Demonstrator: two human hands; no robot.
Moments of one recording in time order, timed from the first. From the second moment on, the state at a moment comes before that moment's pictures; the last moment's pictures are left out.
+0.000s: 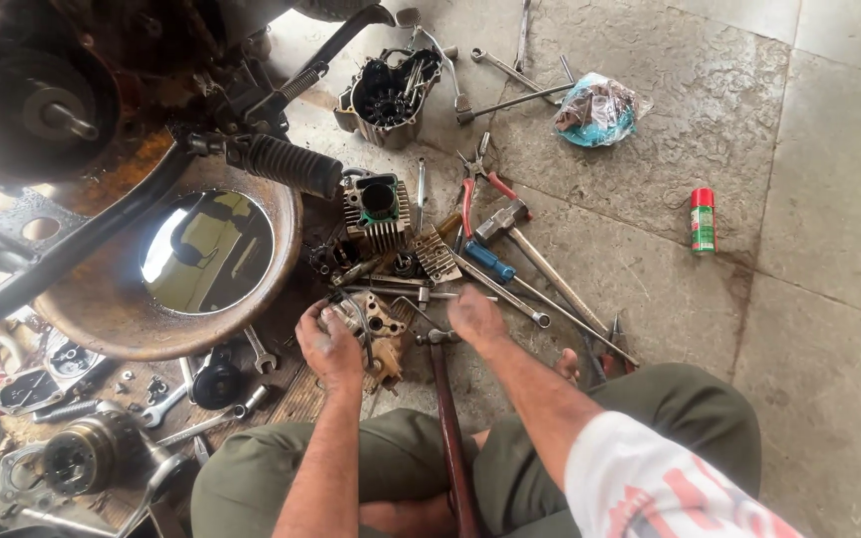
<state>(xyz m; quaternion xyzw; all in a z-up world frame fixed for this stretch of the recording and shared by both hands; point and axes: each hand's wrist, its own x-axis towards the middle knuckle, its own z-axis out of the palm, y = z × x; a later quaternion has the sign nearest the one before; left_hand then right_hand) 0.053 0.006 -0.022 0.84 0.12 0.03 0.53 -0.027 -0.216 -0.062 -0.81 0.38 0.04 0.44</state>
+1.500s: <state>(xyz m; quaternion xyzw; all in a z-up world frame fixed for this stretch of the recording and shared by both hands) 0.082 -0.033 0.083 0.87 -0.42 -0.25 -0.10 -0.070 -0.329 0.053 -0.95 -0.02 0.08 0.31</state>
